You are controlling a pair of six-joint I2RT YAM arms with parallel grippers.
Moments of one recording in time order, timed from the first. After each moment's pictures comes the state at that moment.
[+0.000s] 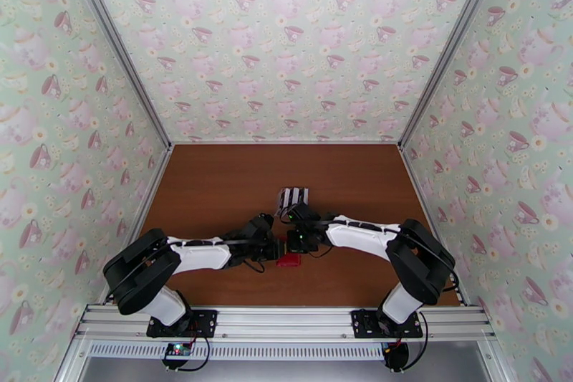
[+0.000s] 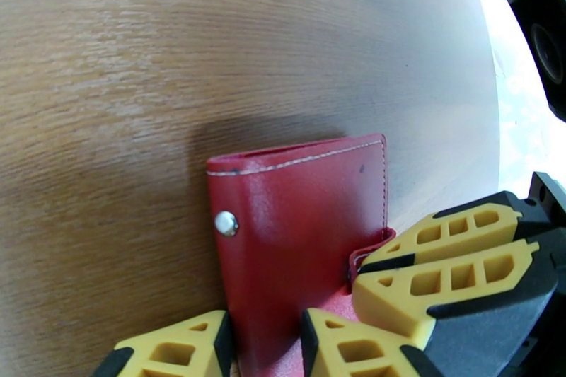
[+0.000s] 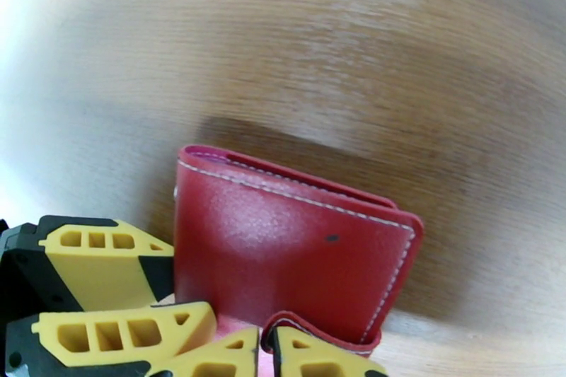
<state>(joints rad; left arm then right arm) -0.82 1.58 0.59 0.12 0.23 -0.89 0.82 1.66 0.92 -0.43 -0.22 0.70</state>
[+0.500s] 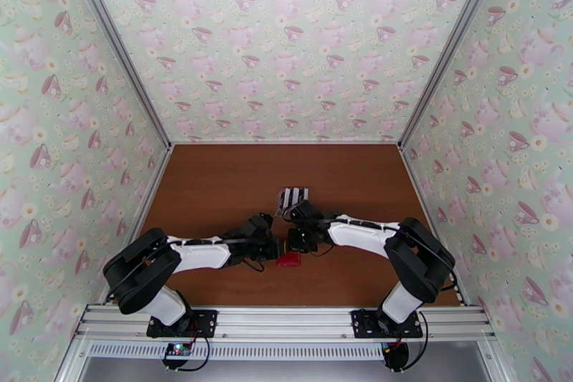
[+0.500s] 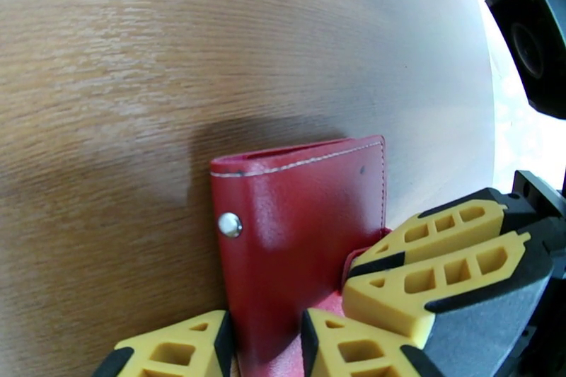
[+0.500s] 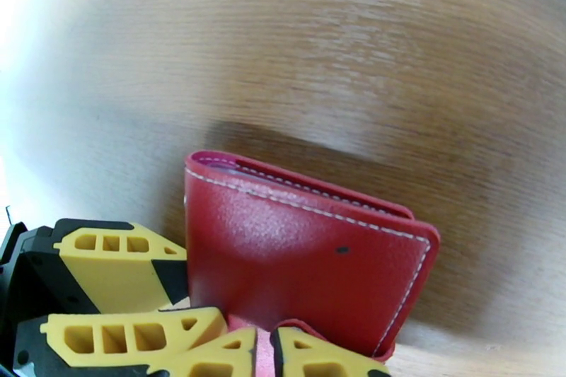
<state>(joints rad) -0.79 1.58 0.59 0.12 0.26 -0.90 0.78 1.66 0.90 -0.38 -0.31 0.73</state>
